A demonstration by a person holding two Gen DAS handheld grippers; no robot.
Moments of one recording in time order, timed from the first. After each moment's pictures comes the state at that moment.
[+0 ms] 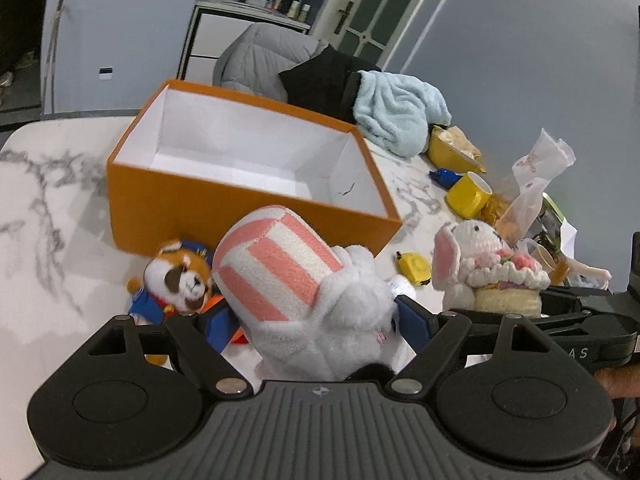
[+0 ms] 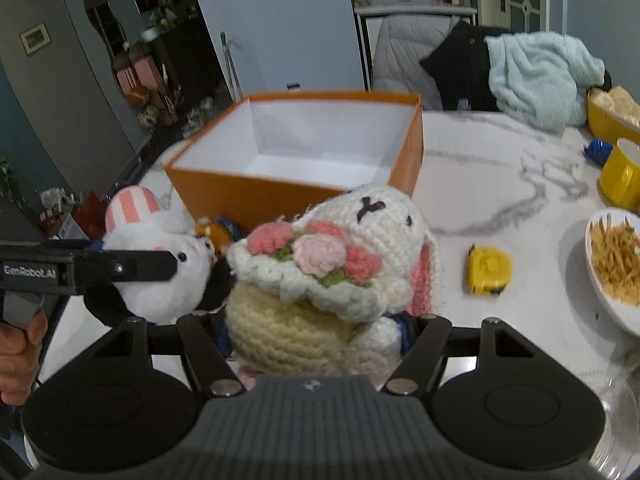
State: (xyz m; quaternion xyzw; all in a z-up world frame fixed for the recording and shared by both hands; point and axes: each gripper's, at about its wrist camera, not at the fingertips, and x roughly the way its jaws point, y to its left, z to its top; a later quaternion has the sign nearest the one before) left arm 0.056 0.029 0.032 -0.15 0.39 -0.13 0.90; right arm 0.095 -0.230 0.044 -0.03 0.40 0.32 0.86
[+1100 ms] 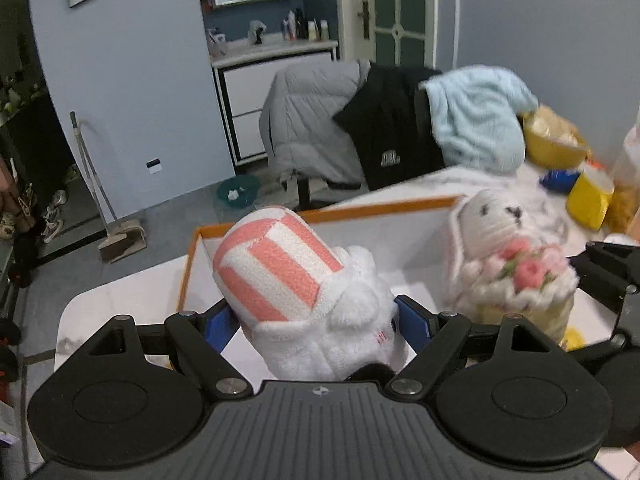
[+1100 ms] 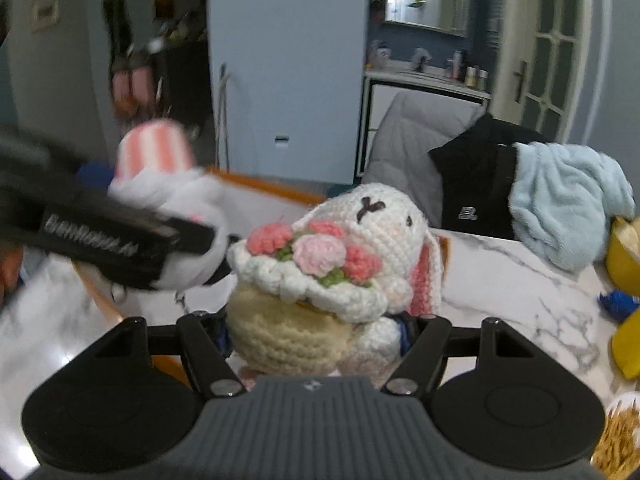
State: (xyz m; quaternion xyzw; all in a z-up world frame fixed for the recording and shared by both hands) left arm 0.220 0.008 0.043 0.06 0.38 -0.03 0.92; right arm 0.228 -0.118 0.030 -0.13 0.30 0.30 0.90
